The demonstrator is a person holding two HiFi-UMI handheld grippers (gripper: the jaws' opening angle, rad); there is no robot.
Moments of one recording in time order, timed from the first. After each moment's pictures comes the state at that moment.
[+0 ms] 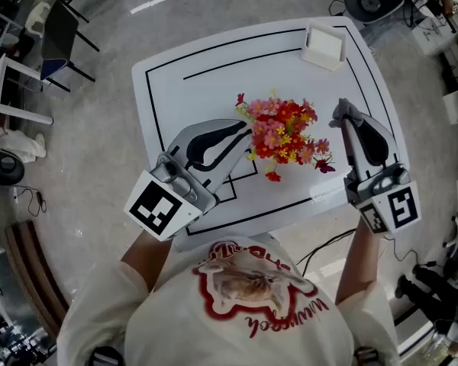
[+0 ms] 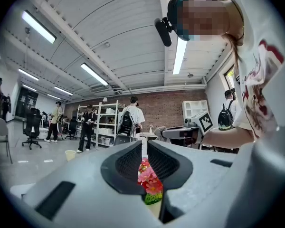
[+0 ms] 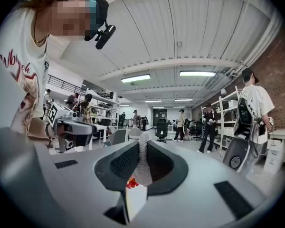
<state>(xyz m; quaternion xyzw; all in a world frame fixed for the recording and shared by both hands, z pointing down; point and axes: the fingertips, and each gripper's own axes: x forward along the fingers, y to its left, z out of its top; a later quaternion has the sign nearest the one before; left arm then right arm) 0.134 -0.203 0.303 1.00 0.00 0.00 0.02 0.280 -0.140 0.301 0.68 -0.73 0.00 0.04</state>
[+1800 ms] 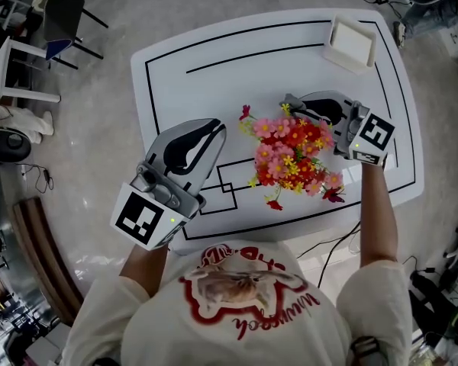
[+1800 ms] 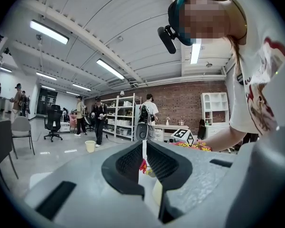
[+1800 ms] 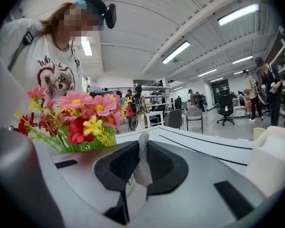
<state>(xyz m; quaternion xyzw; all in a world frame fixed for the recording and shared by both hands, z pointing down) 0.130 -0.268 0.350 0.99 -0.11 0.06 0.03 0.251 -0.250 0.462 0.33 -0.93 0.09 0.09</state>
